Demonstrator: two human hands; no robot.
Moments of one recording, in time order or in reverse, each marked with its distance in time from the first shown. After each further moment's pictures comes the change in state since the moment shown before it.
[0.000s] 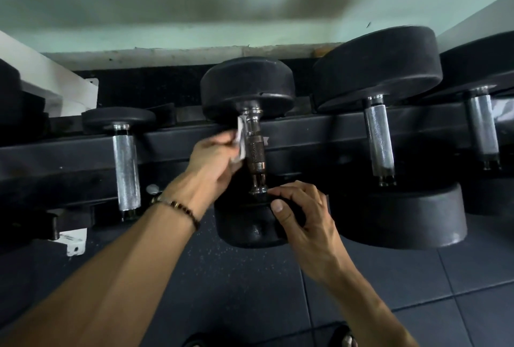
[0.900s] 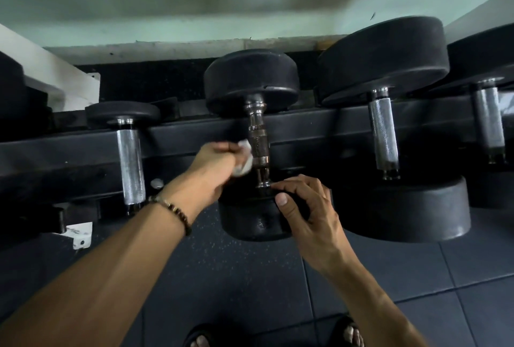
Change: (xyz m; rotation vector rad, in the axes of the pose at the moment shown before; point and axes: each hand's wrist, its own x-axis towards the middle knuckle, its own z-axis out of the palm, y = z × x) left_hand -0.014 -0.009 -0.006 0.282 -0.027 -0.011; right_hand -0.001 0.001 0.001 0.021 -0.016 0.019
